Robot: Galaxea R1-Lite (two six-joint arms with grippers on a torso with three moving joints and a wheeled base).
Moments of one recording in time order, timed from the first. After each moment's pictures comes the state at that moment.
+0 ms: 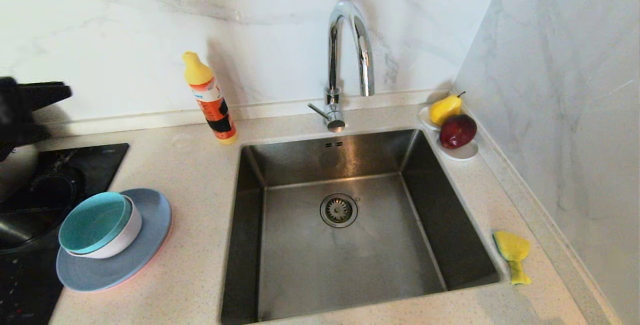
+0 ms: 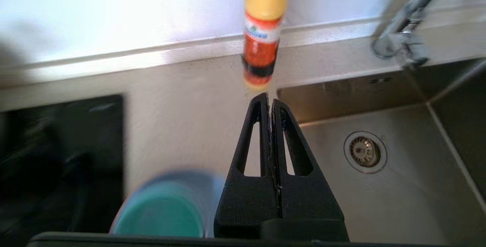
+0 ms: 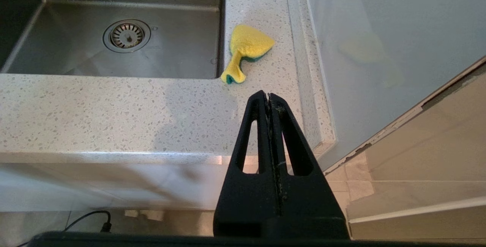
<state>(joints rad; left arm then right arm) 0.03 1.07 -0.98 -0.07 -0.09 0.04 0.01 0.00 0.00 0.01 0.03 -0.06</state>
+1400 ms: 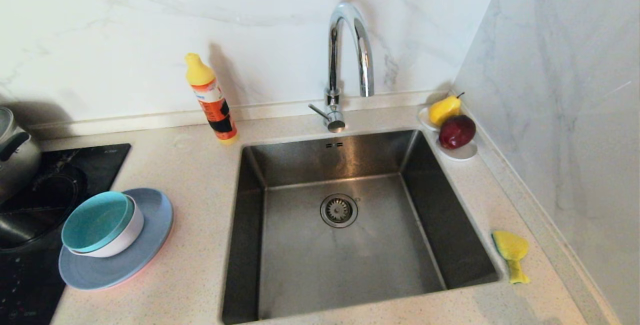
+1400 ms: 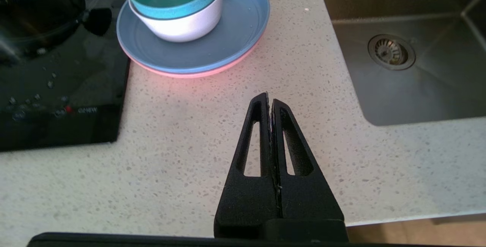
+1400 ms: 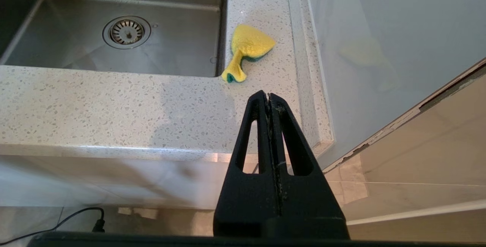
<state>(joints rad) 0.01 0.00 -0.02 0.04 0.00 0.02 0.01 0.00 0.00 0.01 0.03 -0.09</state>
